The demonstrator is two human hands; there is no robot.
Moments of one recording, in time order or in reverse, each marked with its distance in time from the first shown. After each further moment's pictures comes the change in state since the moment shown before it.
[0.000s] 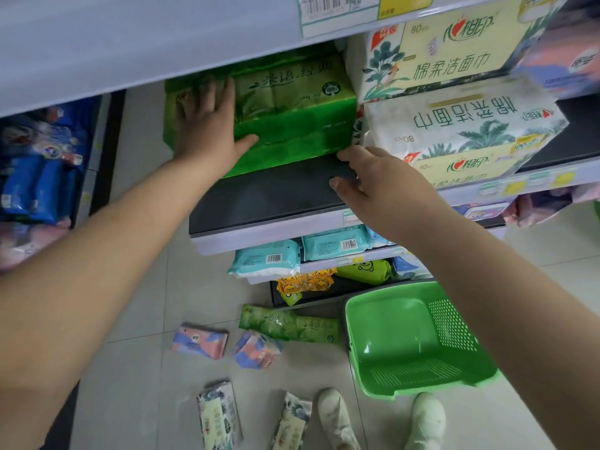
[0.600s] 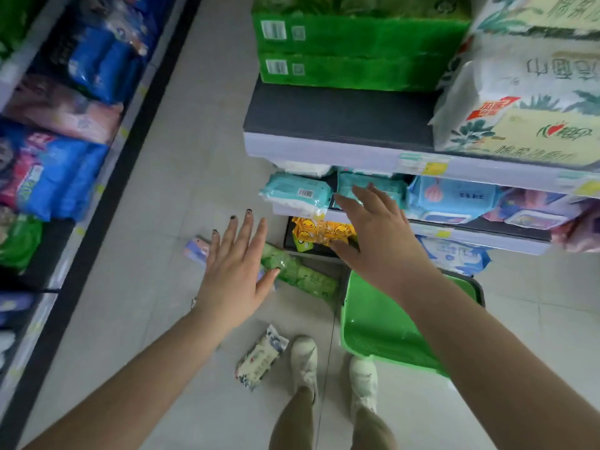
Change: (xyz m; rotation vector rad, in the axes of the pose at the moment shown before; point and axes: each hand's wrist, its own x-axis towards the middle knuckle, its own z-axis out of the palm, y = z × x) left_hand -0.310 0.009 0.101 -0.015 -0.122 -0.096; right_hand -0.087 -0.012 0.087 -0.124 -0.347 -0.205
